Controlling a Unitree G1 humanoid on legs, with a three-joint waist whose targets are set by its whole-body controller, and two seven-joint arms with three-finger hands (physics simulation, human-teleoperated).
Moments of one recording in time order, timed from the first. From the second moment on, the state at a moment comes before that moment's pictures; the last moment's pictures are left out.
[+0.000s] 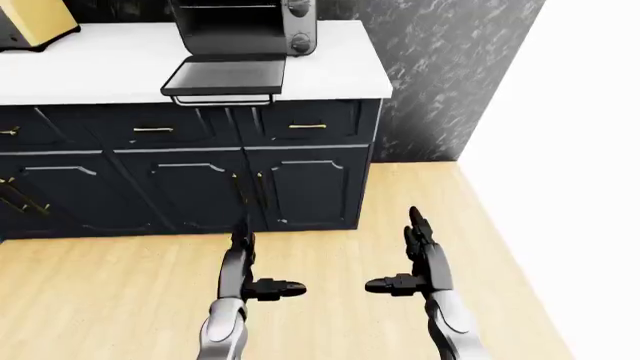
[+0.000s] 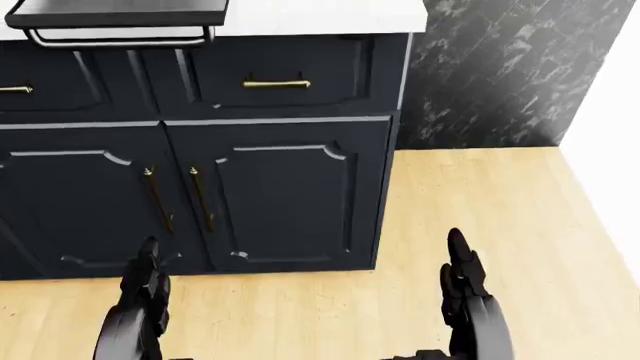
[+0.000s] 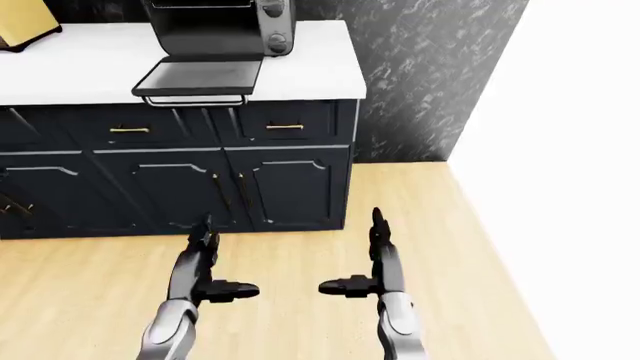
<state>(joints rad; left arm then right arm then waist) 0.03 0.02 0.04 0.09 -0.01 0.06 -0.04 0.03 -0.01 -0.04 0.09 0.01 0.06 0.04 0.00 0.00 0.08</state>
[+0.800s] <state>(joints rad) -0.21 0.29 0.42 -0.35 -0.29 0.46 -0.05 -0.17 -0.13 -0.20 -0.47 0.08 0.46 0.12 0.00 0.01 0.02</state>
